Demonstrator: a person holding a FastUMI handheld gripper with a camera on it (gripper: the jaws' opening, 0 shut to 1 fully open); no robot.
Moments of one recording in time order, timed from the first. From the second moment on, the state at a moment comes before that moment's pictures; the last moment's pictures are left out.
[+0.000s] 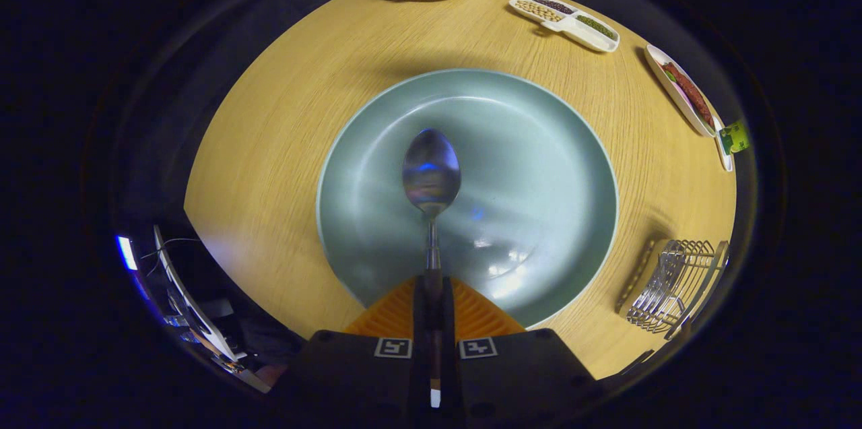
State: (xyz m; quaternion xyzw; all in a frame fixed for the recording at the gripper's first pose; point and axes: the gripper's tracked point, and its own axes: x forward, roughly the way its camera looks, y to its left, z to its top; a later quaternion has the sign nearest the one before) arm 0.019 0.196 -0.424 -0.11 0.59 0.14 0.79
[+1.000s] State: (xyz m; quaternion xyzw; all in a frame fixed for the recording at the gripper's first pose) arm -0.003 0.093 -0.260 -0.05 0.56 0.19 0.80
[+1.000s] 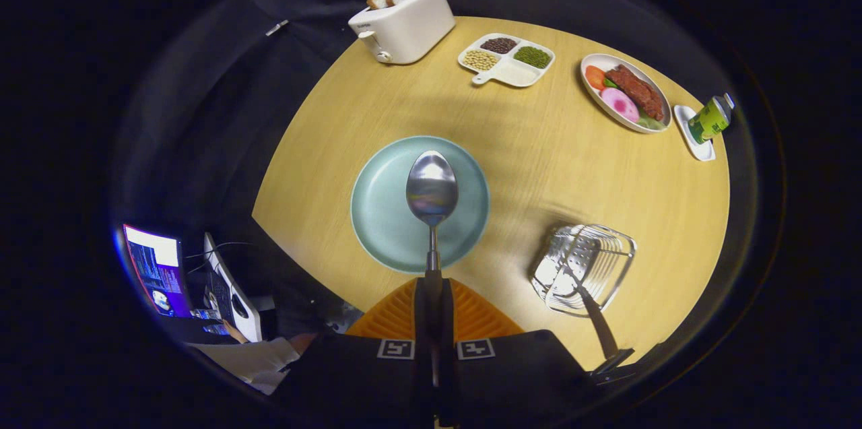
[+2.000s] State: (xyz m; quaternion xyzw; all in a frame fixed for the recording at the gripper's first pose) arm -0.026 -0.036 -0.276 0.02 0.71 0.08 0.70
